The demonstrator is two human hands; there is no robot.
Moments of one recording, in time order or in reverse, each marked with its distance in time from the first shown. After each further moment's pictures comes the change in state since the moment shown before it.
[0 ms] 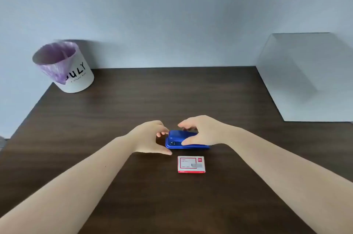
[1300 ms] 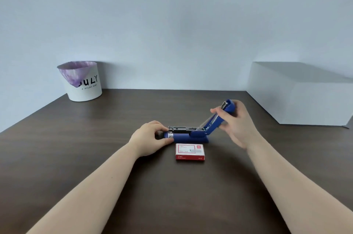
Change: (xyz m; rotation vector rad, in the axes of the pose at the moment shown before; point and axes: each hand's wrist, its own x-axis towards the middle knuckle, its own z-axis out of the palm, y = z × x) left_hand -0.005 -0.008 0.079 -0.193 0.667 0.042; right_hand -0.041 0.065 0.056 1.062 0.873 -0.266
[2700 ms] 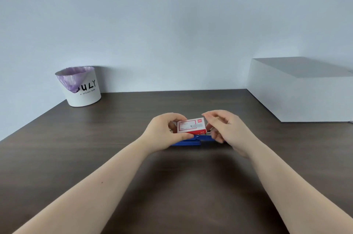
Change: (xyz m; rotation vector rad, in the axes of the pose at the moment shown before) left_hand 0.000 0.069 -0.010 -0.175 -0.008 0.098; right_hand -0.020 -0.008 0.007 -0.383 -0.118 0.016
